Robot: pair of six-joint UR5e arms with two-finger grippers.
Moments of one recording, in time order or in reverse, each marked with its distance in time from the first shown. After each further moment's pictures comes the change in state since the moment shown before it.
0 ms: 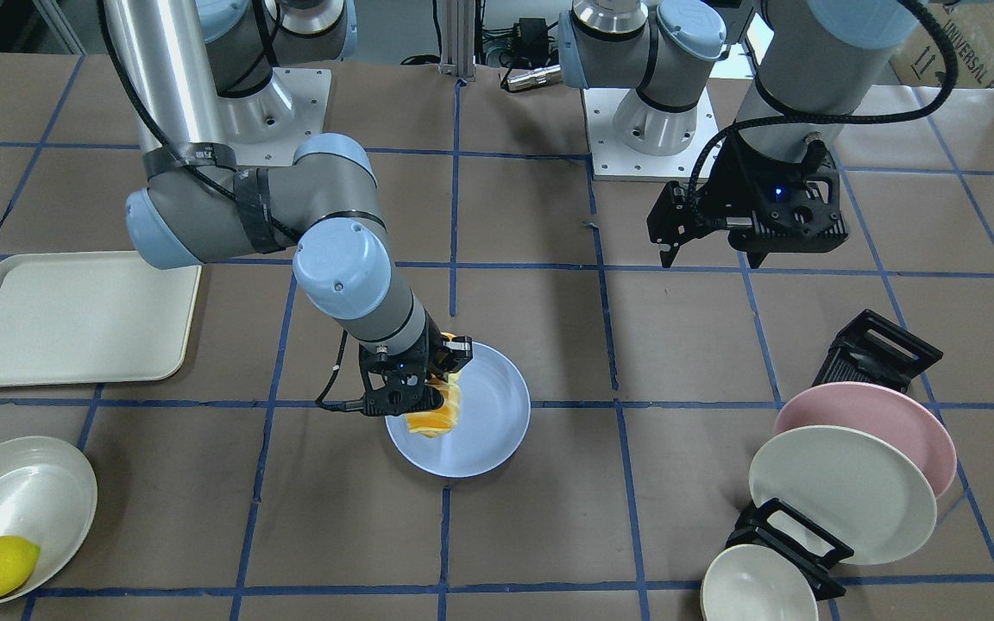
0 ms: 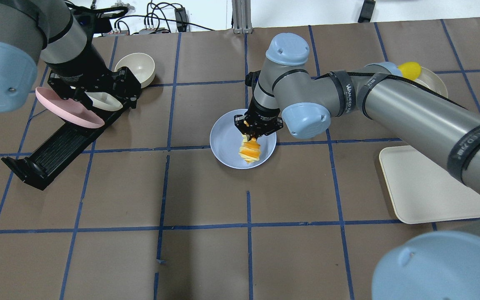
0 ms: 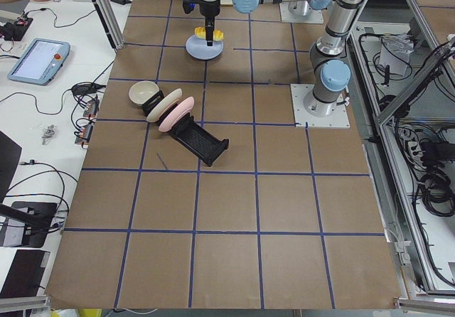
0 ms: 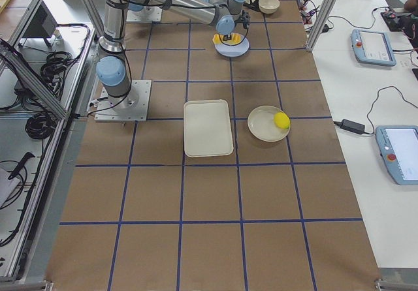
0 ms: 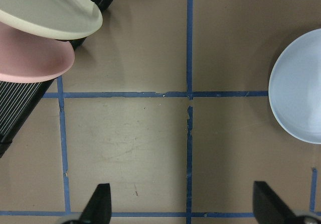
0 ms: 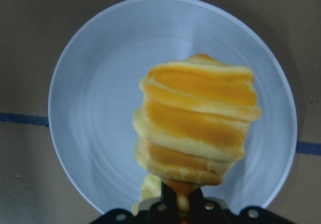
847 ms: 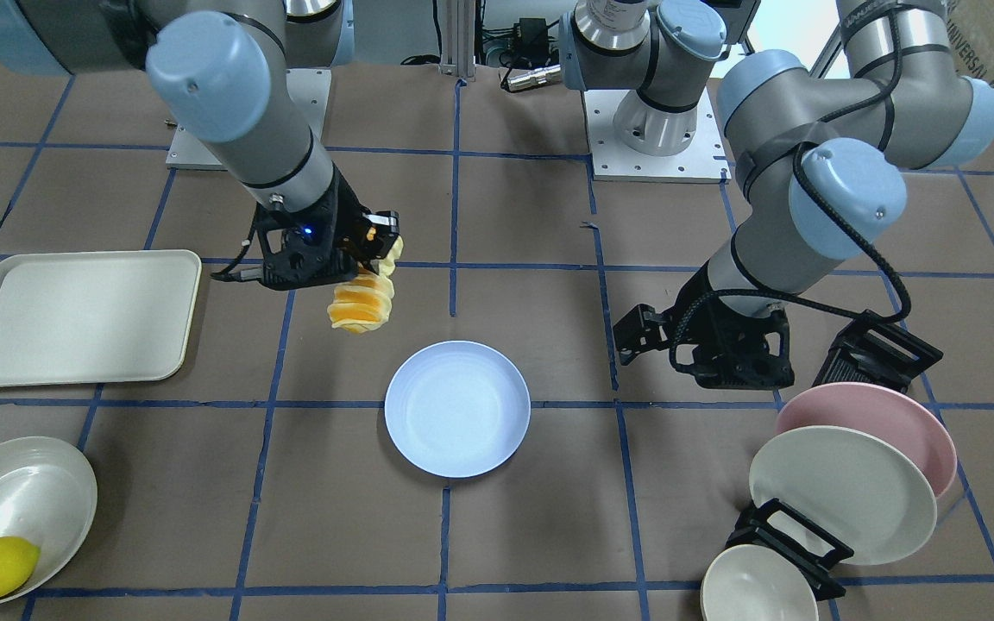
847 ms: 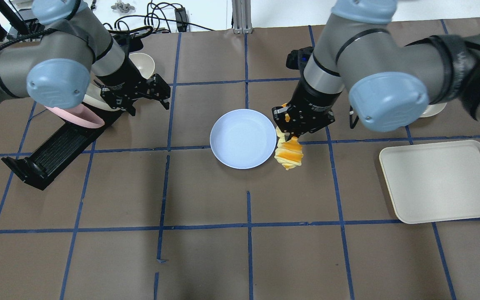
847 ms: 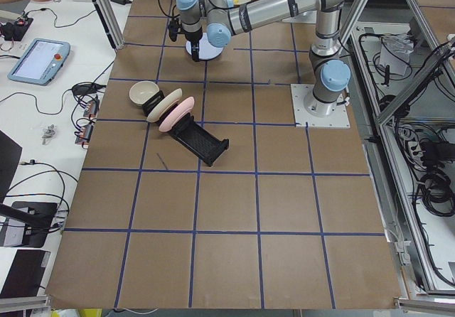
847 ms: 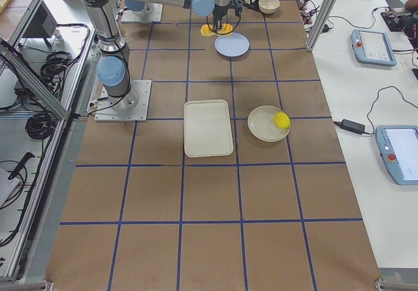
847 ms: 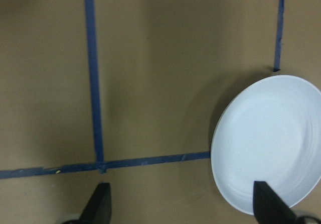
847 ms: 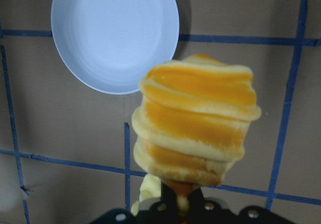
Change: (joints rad) left arm 0.034 -0.200 -0.030 0.161 -0.137 -0.019; right arm -0.085 -0.341 0.071 0.336 -0.018 -0.114
